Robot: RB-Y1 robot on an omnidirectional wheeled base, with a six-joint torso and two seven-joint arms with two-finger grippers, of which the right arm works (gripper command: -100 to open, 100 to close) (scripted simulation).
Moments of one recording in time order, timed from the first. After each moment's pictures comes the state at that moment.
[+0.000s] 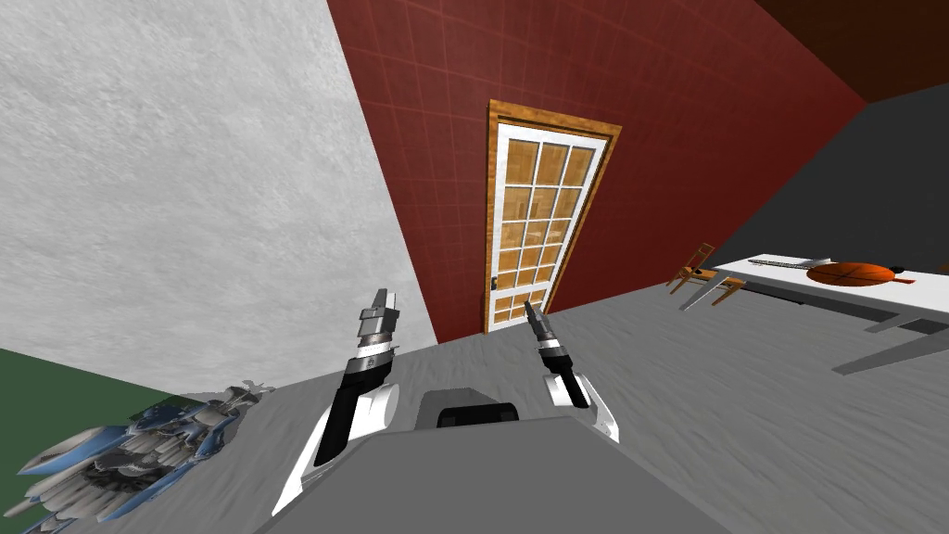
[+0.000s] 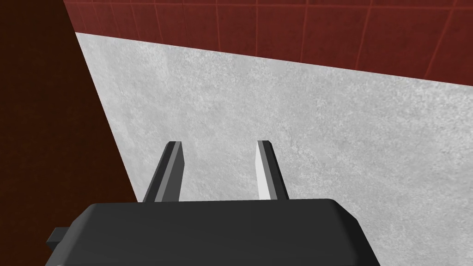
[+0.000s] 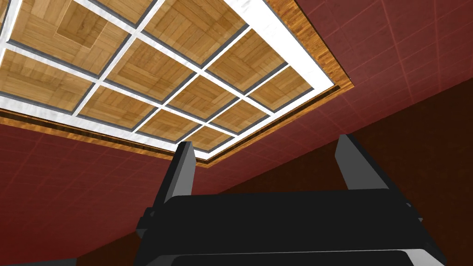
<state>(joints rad) 0.27 -0.10 -0.07 -1.64 0.17 -0.63 0.50</state>
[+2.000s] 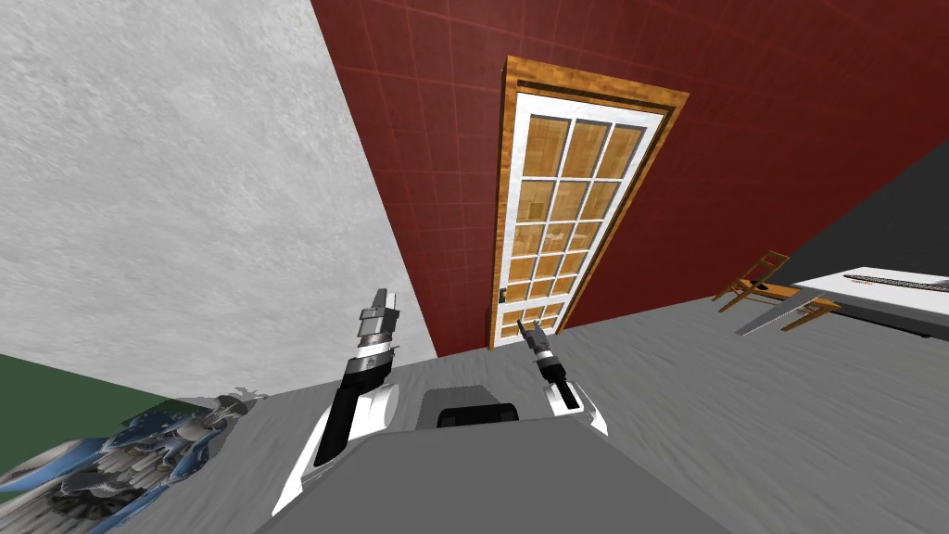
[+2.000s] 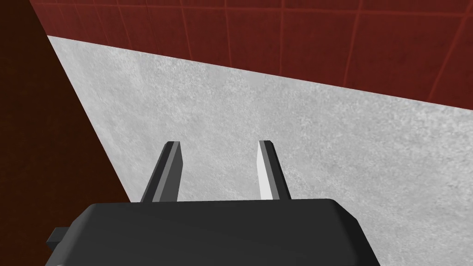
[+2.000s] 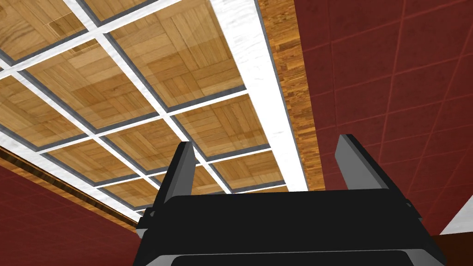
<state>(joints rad) 0.10 -0.14 -0.12 -1.09 0.24 -0.78 0.91</state>
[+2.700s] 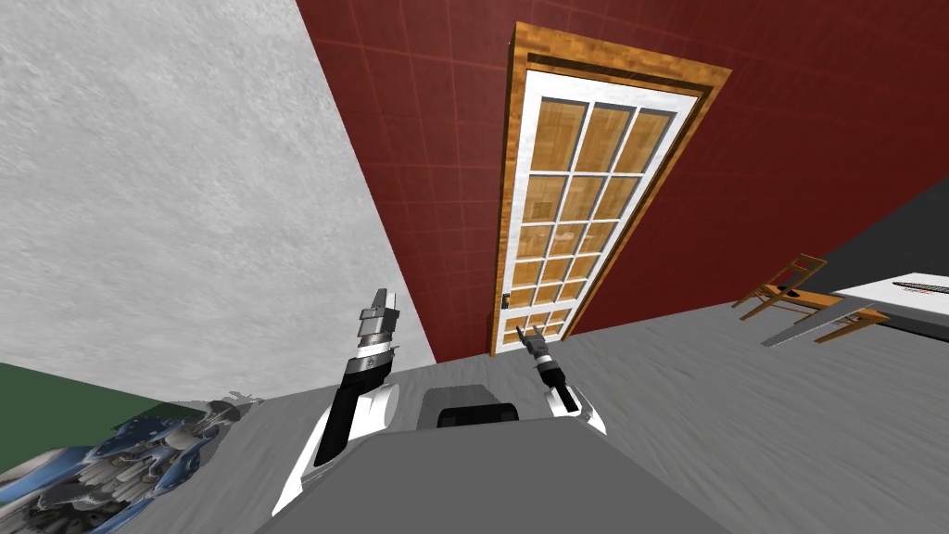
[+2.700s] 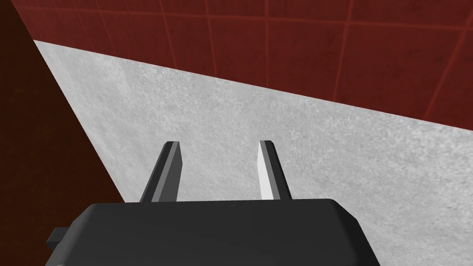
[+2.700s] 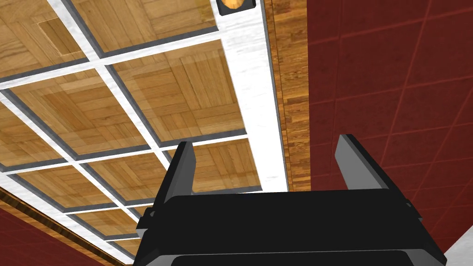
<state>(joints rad) 0.03 -0.15 -0.13 -0.90 0.26 -0.84 1.05</state>
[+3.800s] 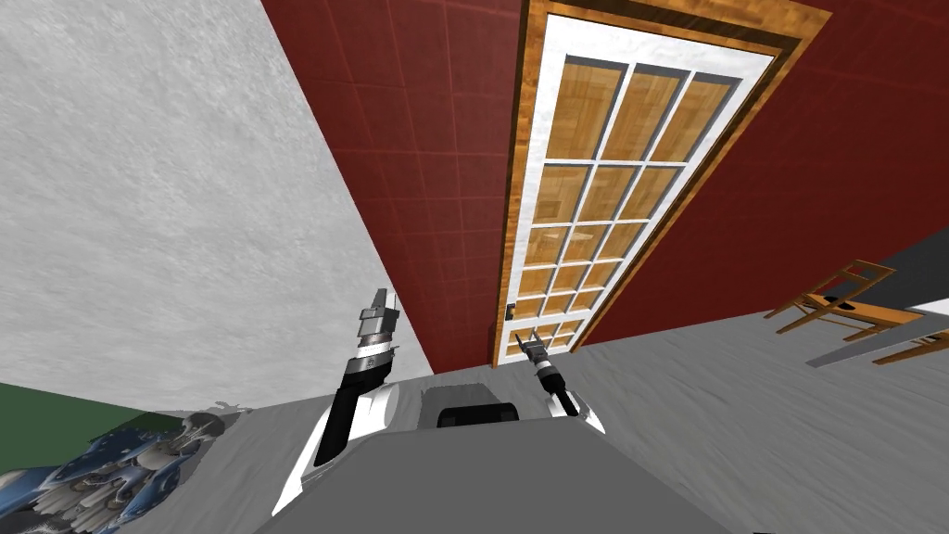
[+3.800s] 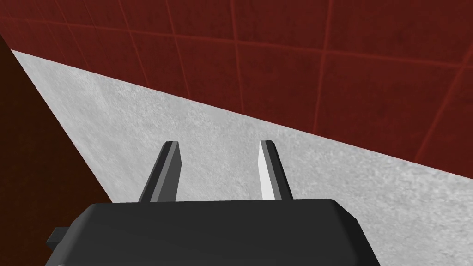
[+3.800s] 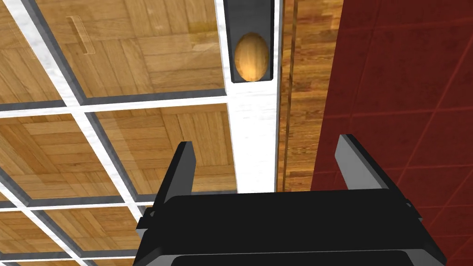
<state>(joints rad) -0.04 -0.16 -0.15 -0.68 0.29 -0.90 1.21</state>
